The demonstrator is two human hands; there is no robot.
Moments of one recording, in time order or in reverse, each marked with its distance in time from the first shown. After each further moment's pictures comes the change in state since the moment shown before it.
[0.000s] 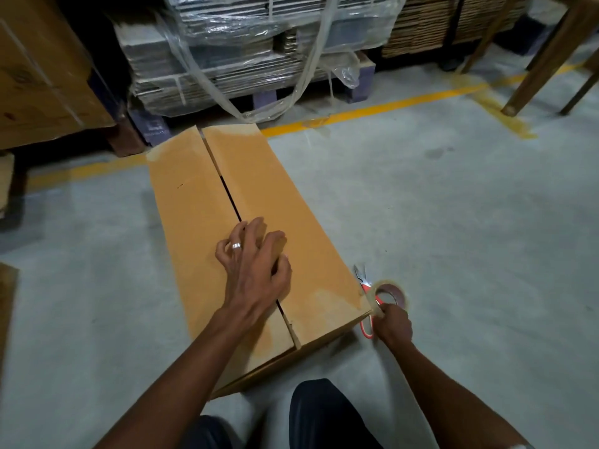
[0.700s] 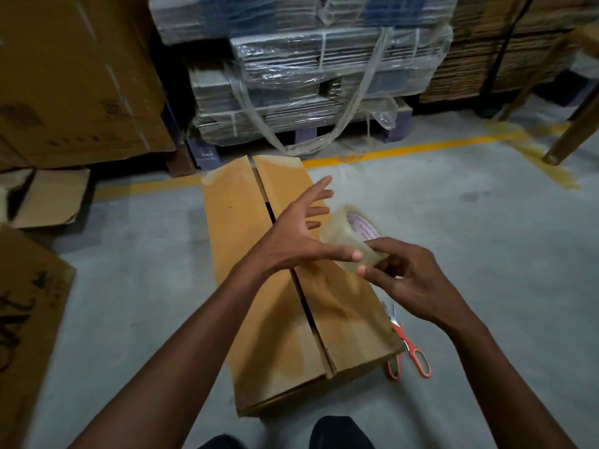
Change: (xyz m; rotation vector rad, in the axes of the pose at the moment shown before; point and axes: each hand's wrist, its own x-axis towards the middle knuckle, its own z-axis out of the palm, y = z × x) left_hand 0.073 0.027 -0.111 -0.819 -0.310 0.035; right_hand -0.124 -0.201 -0.186 0.345 -0.135 -1.010
